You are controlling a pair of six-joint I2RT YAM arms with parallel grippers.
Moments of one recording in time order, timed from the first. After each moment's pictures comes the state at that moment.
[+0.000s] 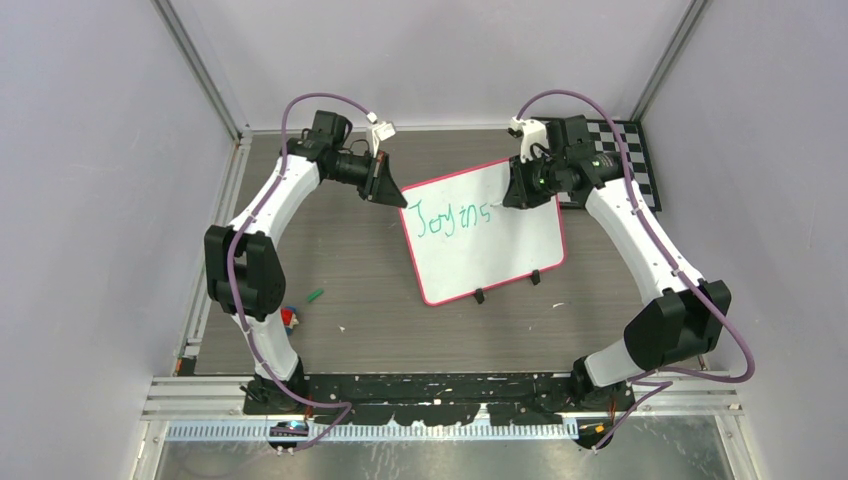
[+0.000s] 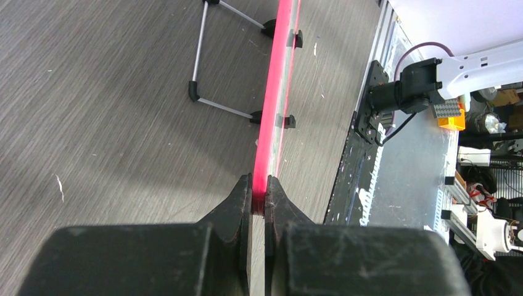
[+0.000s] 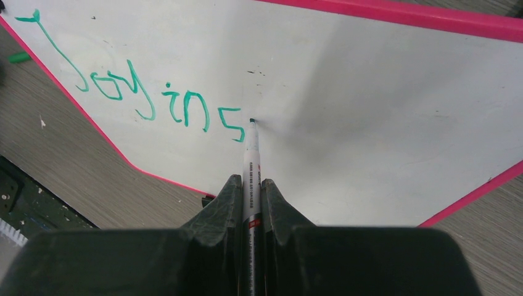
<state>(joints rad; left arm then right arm) -0.25 1.83 1.65 -0.80 1.03 0.19 0.26 1.49 1.48 -0.83 -0.34 -0.08</state>
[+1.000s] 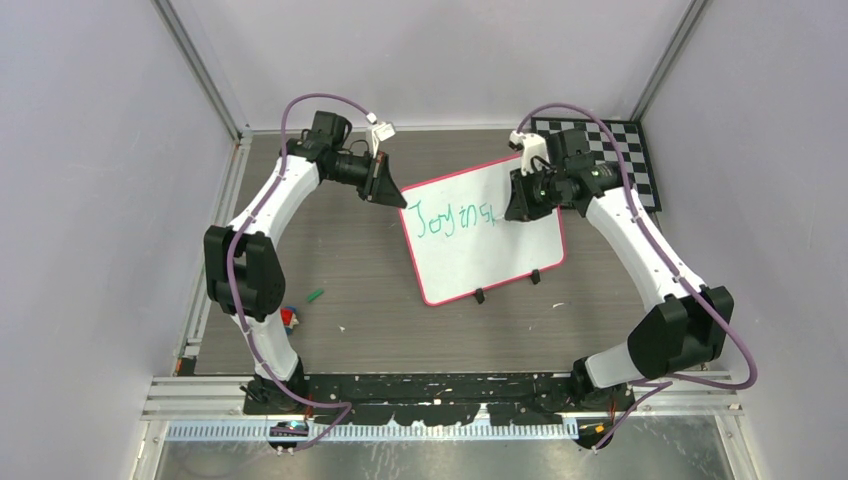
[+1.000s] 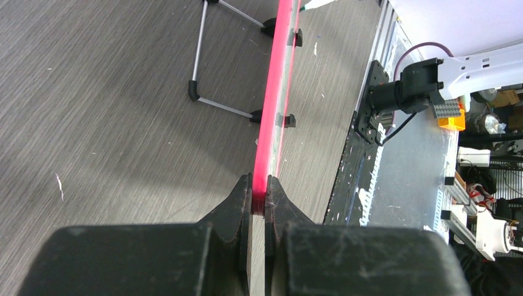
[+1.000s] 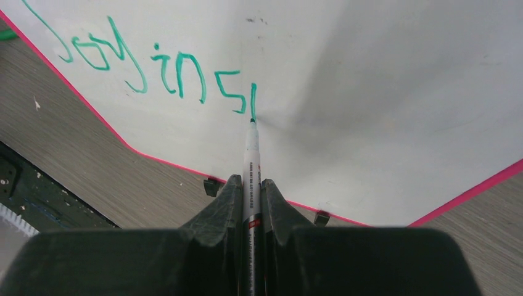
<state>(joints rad) -0.25 1.83 1.65 -0.80 1.03 0.19 0.26 1.45 1.36 -0.84 -0.34 -0.07</state>
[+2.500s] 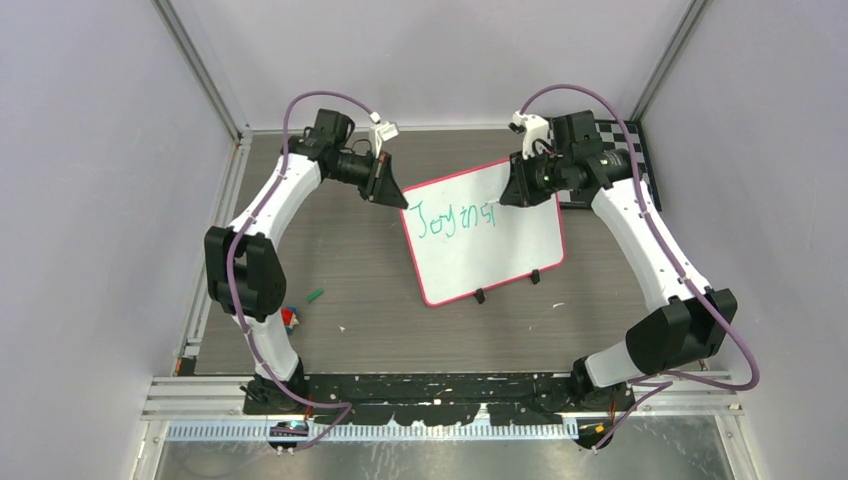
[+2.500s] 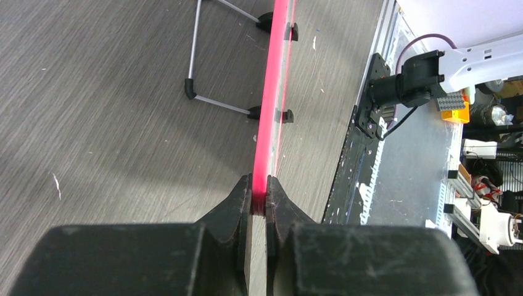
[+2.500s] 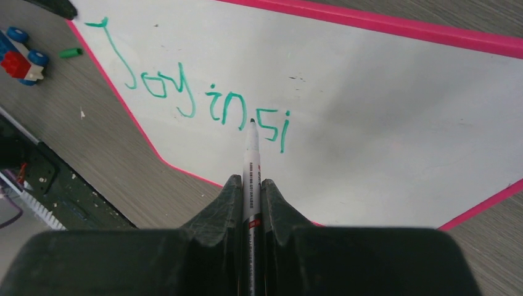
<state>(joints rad) -0.26 1.82 1.66 -0.84 1.02 0.21 0.26 1.47 1.52 -0.87 -0.41 -0.08</state>
